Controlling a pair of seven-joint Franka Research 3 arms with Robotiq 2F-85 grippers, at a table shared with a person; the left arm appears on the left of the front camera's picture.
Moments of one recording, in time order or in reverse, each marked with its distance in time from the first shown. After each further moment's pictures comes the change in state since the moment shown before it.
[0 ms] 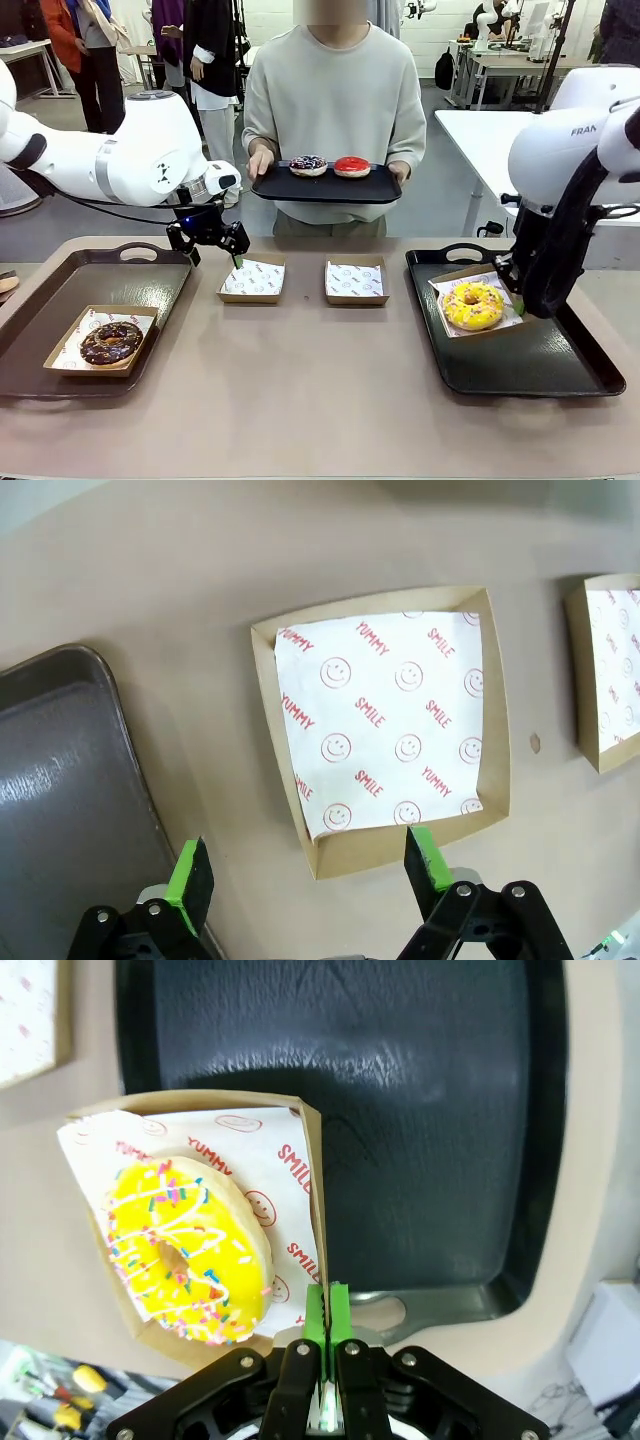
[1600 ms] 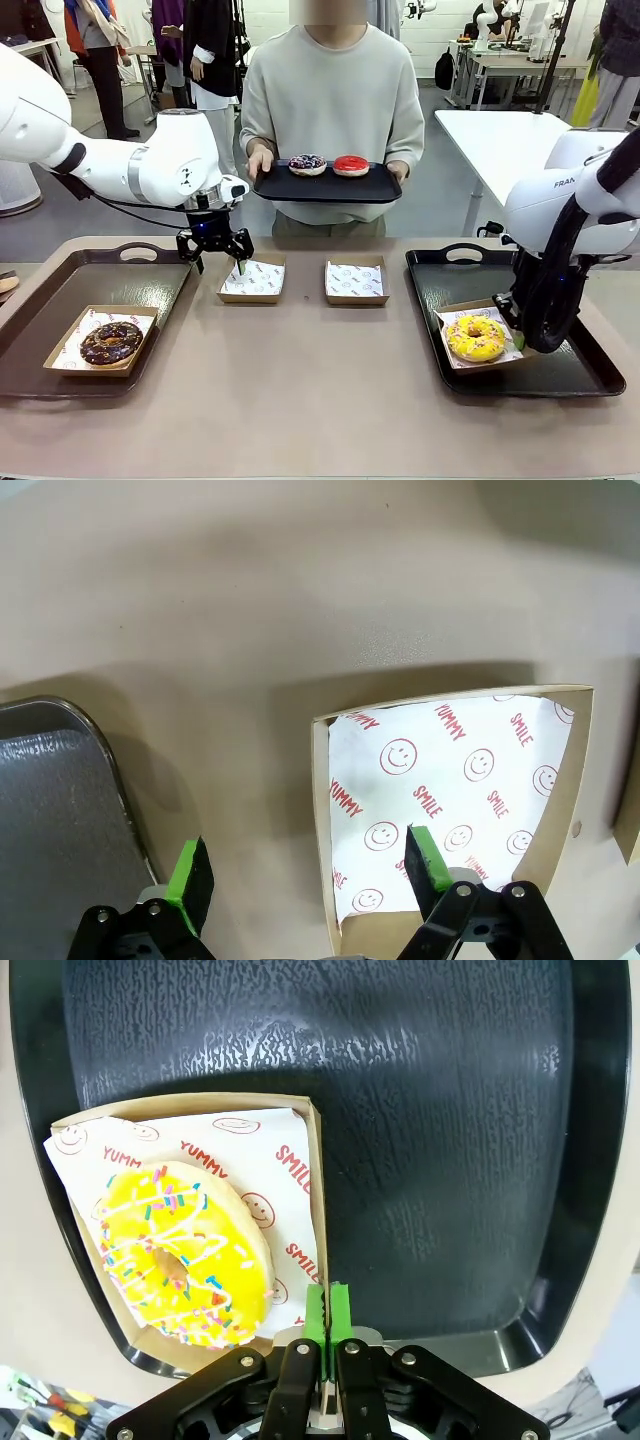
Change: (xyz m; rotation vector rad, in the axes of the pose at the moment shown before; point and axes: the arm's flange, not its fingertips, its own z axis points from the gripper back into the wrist) left arm 0.042 0.012 -0.051 0.039 0.105 0.111; right arm 0.009 -0.018 -0.066 0.016 0.061 -0.023
